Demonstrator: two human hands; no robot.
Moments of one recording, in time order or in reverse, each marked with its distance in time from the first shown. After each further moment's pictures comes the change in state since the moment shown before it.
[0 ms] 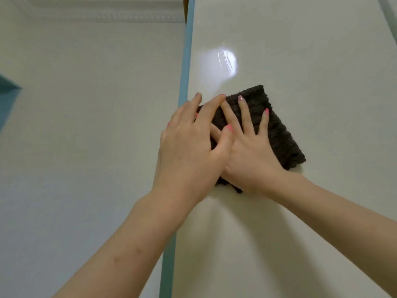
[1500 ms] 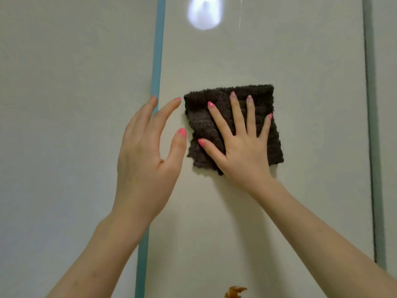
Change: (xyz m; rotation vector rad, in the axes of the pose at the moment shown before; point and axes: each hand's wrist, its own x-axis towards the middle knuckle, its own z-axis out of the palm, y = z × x) left_hand -0.099 0.005 -0.020 -0.097 0.014 -0.133; right_hand -0.100 0.006 0.023 0.067 0.126 0.200
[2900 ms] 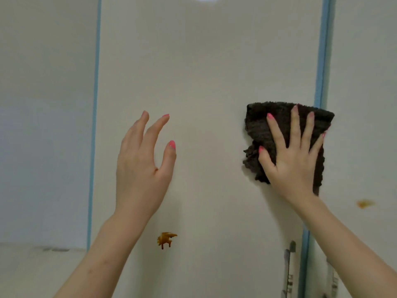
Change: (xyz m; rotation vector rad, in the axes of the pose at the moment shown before) left_hand -0.077 0.091 0.088 0.178 -0.045 -0.167; right_hand -0.122 0.200 -0.018 0.048 -0.011 0.146
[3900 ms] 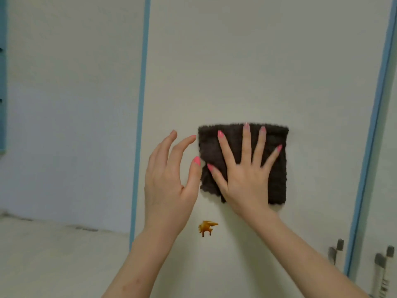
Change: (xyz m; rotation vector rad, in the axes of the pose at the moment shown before) left_hand -0.038 -0.045 -0.020 -0.065 -0.006 -0.050; right_hand -0.038 -0.160 0.027 -0.009 -0.069 -0.149
